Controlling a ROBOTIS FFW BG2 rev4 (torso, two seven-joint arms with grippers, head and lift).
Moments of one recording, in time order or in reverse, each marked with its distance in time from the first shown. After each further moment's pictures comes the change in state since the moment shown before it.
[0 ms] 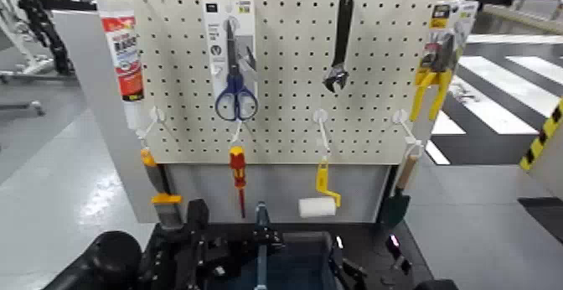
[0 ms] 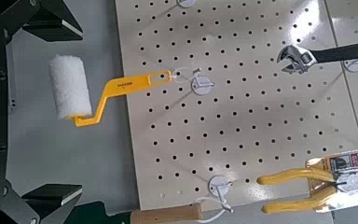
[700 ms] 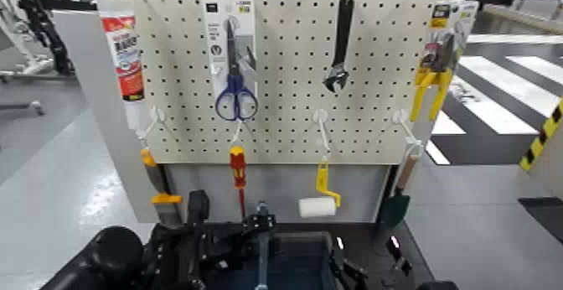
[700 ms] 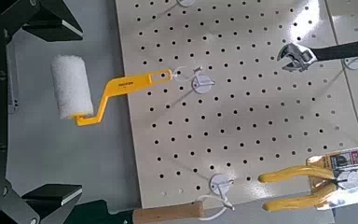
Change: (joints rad) left arm 0.029 -0.007 0.057 -0.095 -0.078 -0.038 0.033; right arm 0.006 0.002 -0.002 -0.002 -0.005 -0.002 -0.001
